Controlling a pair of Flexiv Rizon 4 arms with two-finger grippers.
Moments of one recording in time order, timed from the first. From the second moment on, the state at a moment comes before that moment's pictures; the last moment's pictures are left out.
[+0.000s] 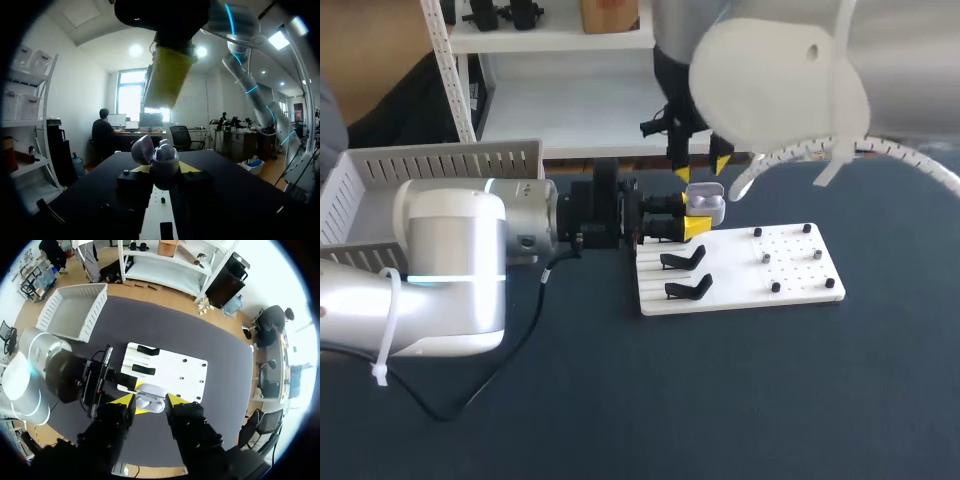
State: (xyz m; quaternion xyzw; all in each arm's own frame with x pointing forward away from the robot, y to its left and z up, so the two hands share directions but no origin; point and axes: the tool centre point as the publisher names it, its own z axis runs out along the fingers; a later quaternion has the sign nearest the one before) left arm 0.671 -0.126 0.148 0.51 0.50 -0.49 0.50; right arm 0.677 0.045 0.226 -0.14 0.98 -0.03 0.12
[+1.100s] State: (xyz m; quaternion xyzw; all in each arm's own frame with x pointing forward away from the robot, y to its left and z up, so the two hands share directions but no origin) left arm 0.671 -0.126 0.148 0.51 0.50 -0.49 0.50; right arm 0.691 0.021 0.182 -0.08 1.00 -0.03 0.05
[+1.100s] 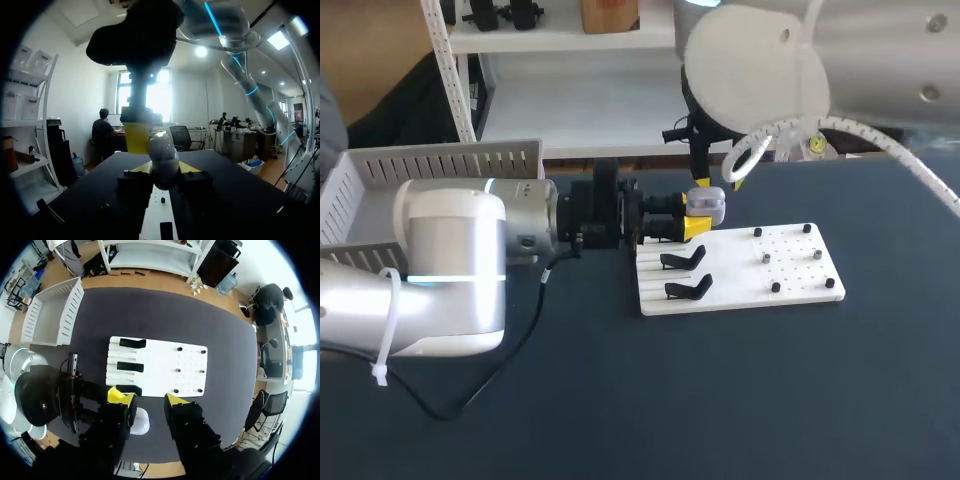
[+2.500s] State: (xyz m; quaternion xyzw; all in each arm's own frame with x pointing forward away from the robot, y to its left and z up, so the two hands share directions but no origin) left arm 0.712 0.114 0.227 0.53 0.57 -0.30 0.56; right arm 0.590 -0.045 0.169 0.10 0.99 0.09 0.07
